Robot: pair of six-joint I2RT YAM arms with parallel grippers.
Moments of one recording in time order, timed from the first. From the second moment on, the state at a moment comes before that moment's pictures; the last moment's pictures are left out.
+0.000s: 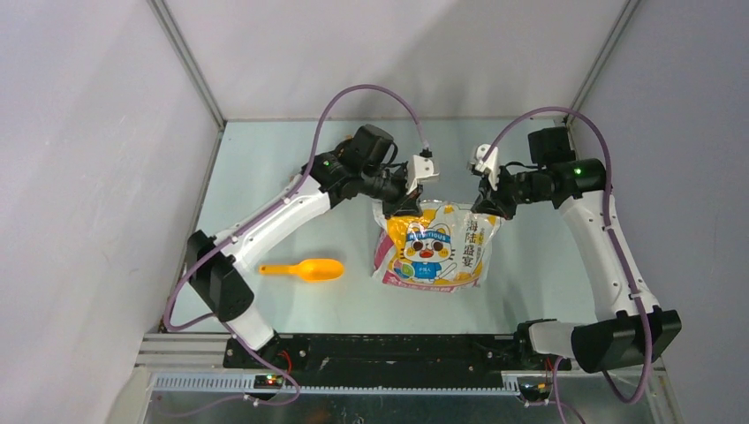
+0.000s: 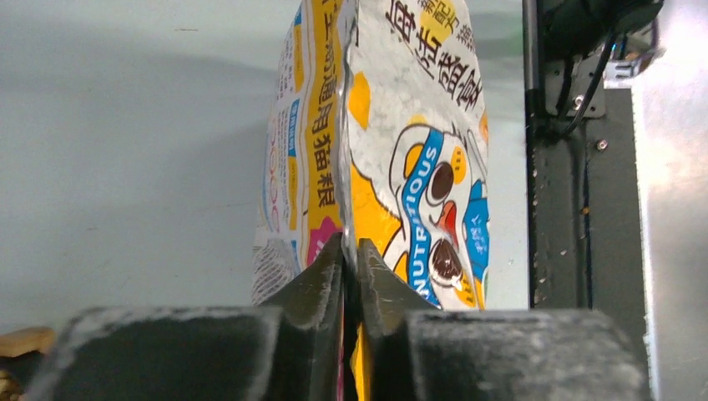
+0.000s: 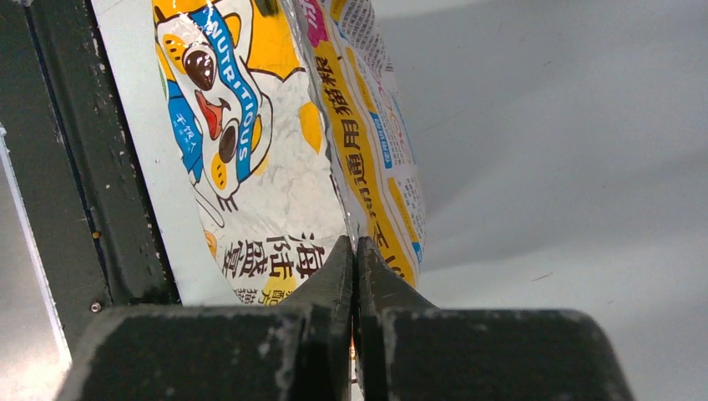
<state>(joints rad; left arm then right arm) -0.76 1.64 1.61 -0.69 0.65 0.46 0.15 1.28 1.42 -1.16 -0.77 -0.92</state>
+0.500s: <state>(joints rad) -0.65 1.51 1.54 -0.79 0.66 0.46 0.10 1.28 1.40 -1.19 -0.83 -0.96</state>
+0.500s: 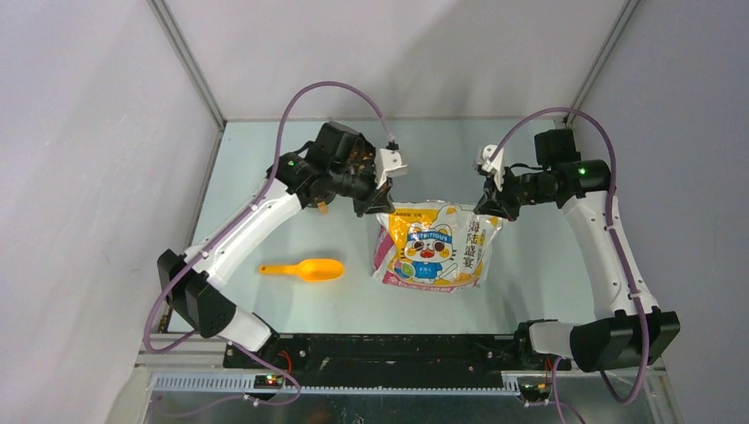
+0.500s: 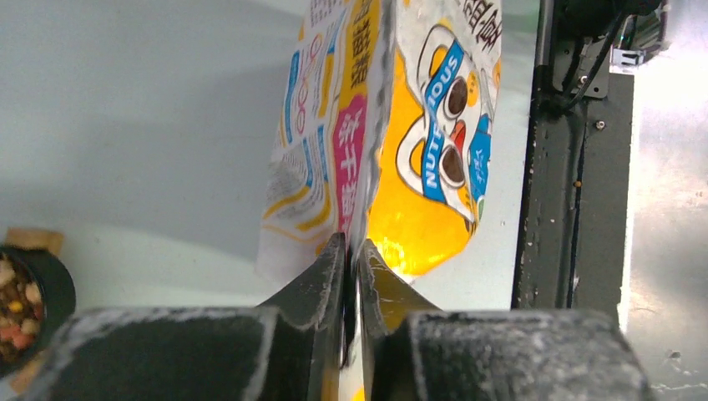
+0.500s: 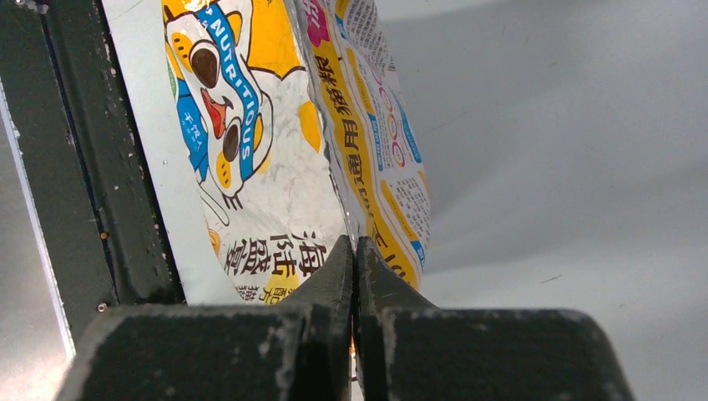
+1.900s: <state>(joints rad) -0.76 1.57 1.49 -0.50 0.71 0.39 0.30 1.38 1.44 -1.03 -0.83 -0.69</state>
